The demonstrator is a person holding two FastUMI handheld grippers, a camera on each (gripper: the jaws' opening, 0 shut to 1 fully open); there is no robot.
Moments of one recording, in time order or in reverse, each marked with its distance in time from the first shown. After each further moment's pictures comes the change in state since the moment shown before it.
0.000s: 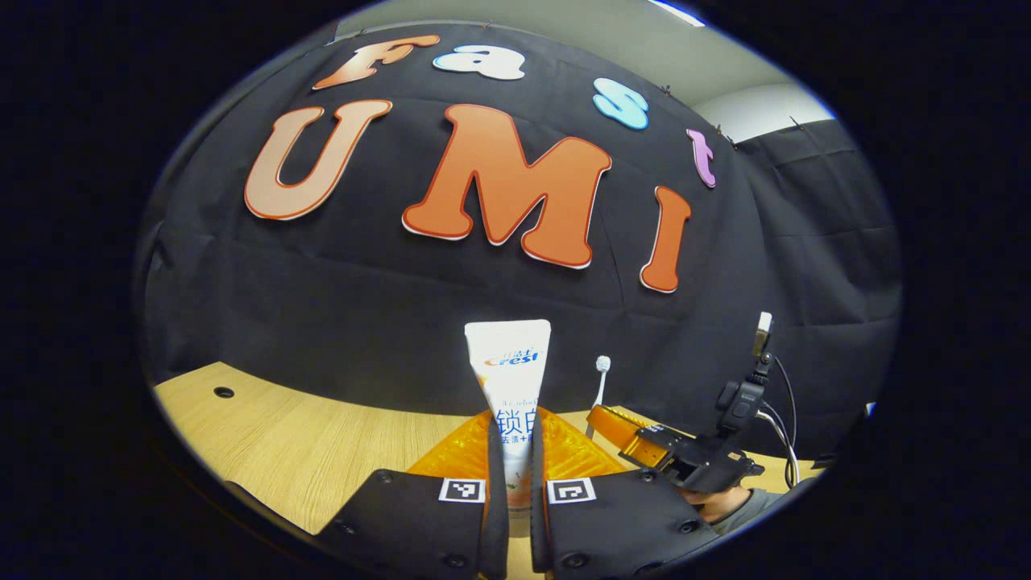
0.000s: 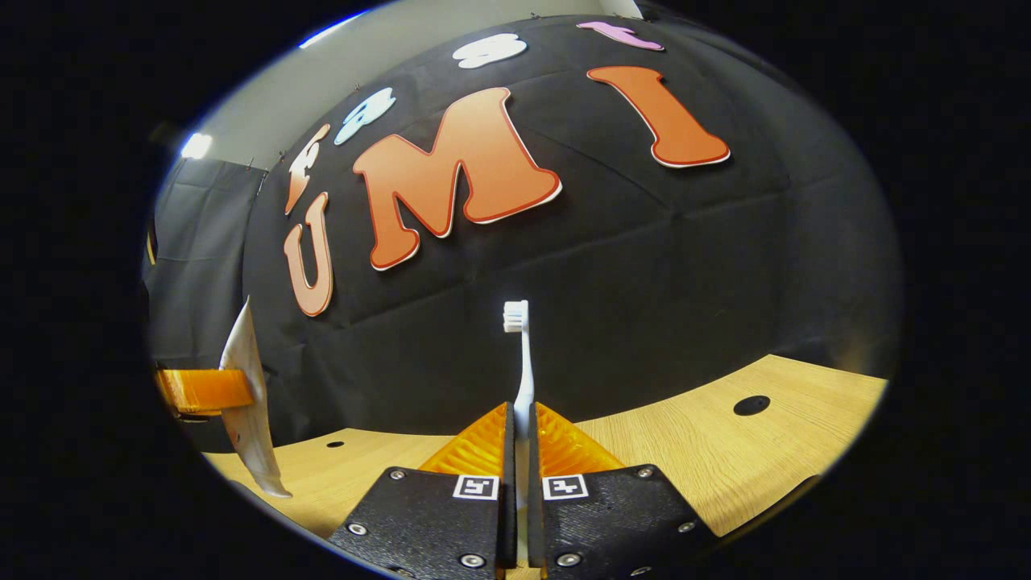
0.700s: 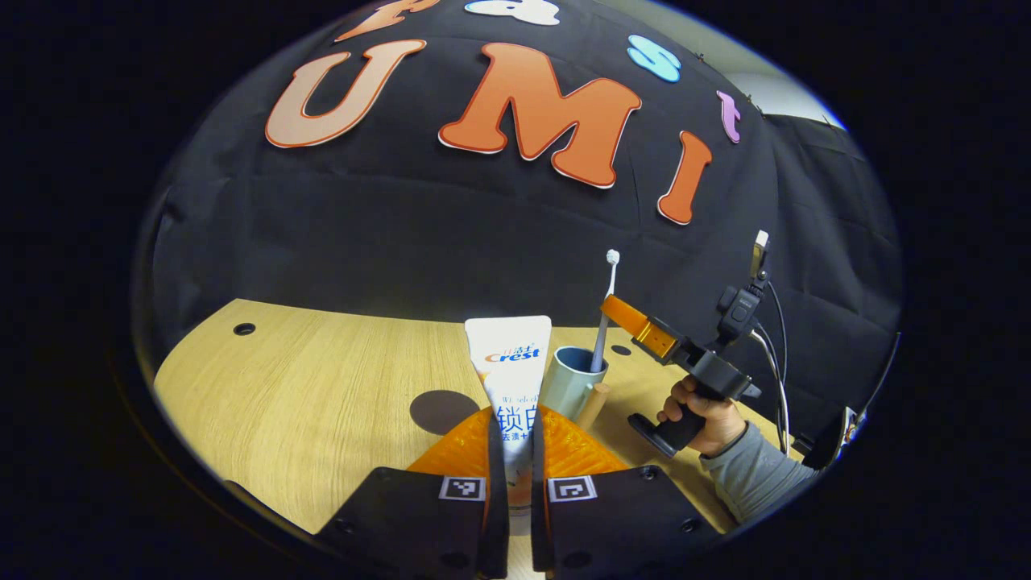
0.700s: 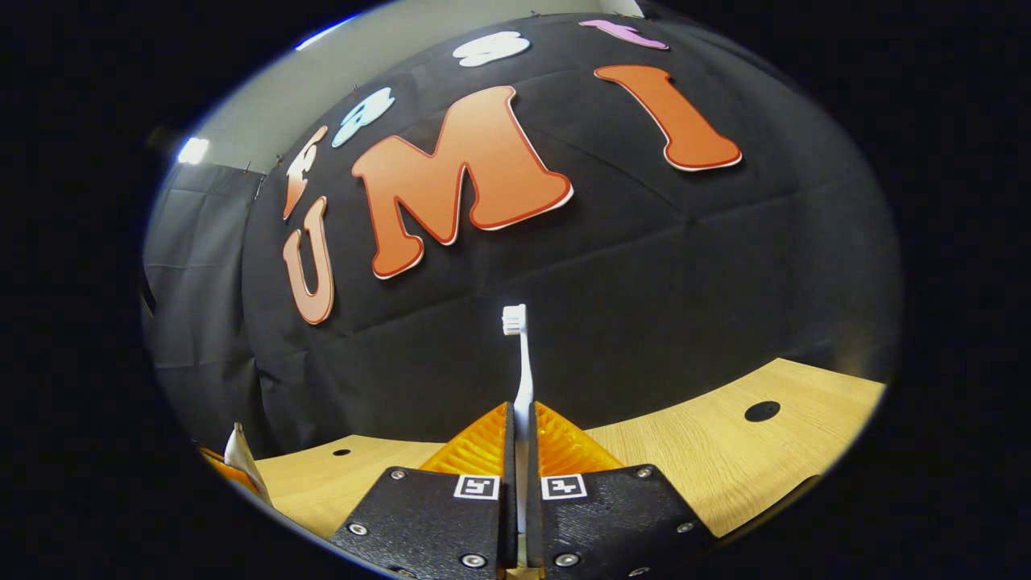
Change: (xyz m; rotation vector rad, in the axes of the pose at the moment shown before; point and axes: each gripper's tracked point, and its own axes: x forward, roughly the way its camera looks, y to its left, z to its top) left arm -0.078 0.034 -0.060 -0.069 0.357 0.023; right arm 0.015 0.017 0.016 0.024 -0.006 0.014
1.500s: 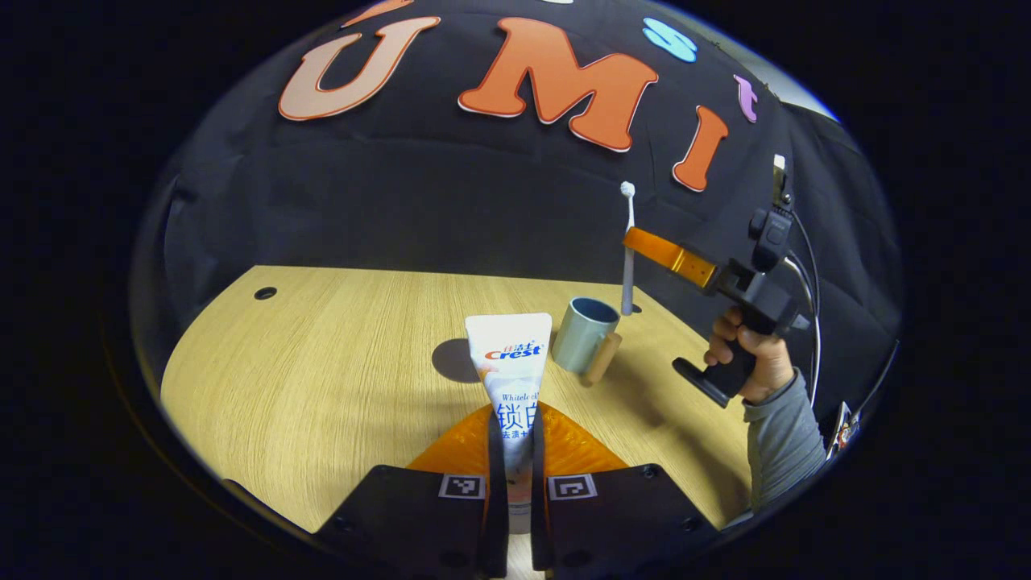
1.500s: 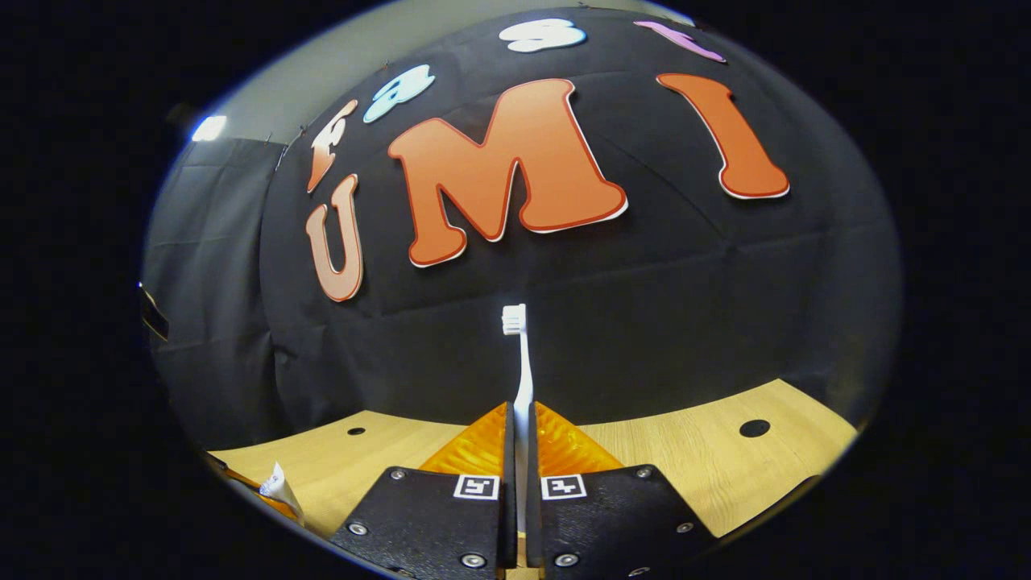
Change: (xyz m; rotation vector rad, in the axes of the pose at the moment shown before) left arm -0.003 0.001 -0.057 -0.017 0.156 0.048; right arm -0.017 0.044 0.032 -0.068 0.099 0.045
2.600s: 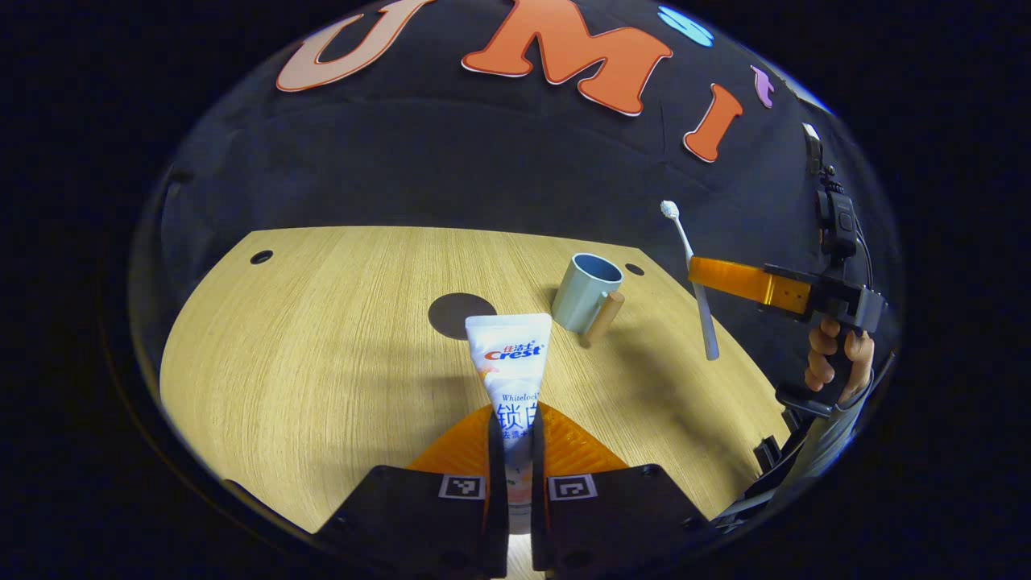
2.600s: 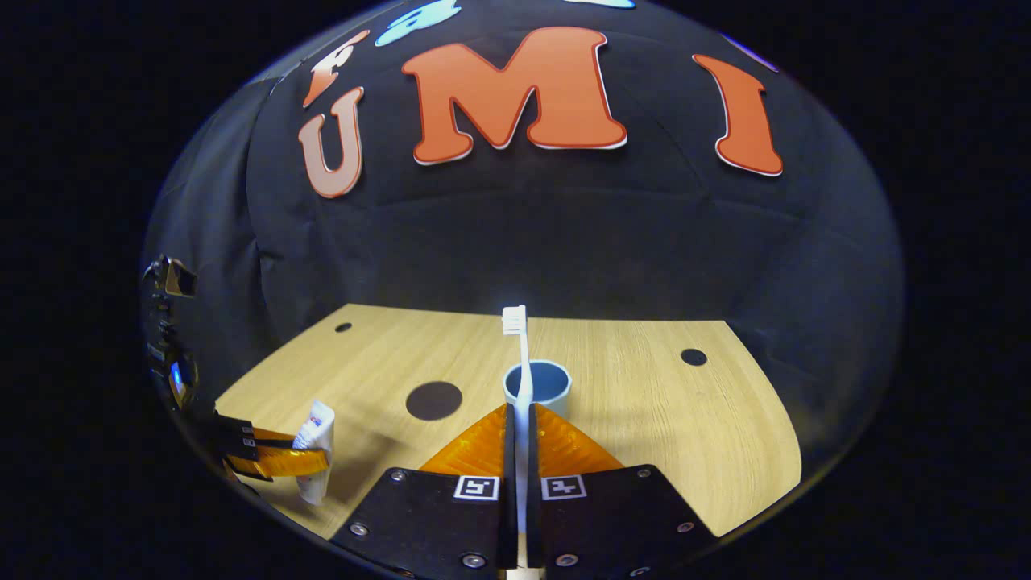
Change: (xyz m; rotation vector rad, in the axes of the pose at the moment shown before) left arm 0.004 0.003 -0.033 -0.041 0.197 0.000; right arm -0.097 0.015 -0.028 -0.148 0.412 -0.107
